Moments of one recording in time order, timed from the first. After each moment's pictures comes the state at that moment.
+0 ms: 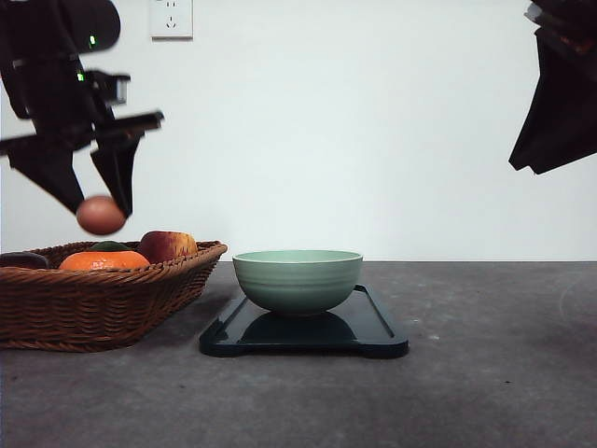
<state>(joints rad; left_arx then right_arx) -0.22 1.66 1.37 -0.73 0.07 -0.13 0.46 0.86 0.64 -0.44 -0.10 0.11</state>
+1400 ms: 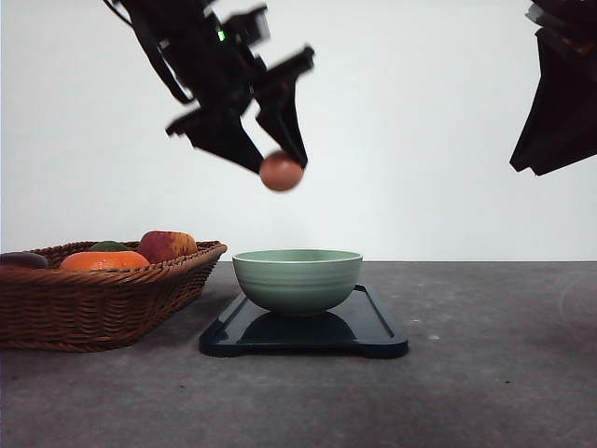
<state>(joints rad) -0.56 1.74 1.37 -0.33 0.15 -0.12 0.46 0.86 0.64 -0.45 -0.10 0.11</state>
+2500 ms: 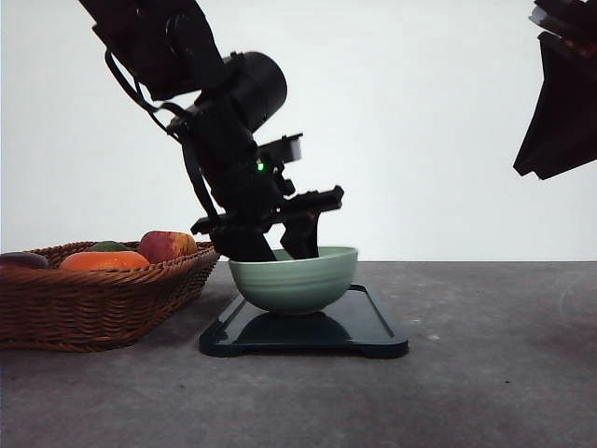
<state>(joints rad) -0.59 2.00 1.37 -0.22 0.07 -0.12 0.46 0.86 0.64 -0.47 -0.10 0.11</state>
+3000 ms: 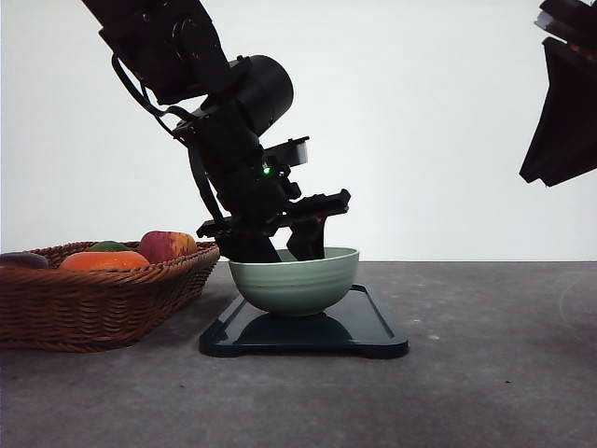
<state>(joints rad) -0.61 2.00 1.38 -0.22 0.07 -0.12 0.46 0.86 0.64 -0.49 -0.10 0.11</state>
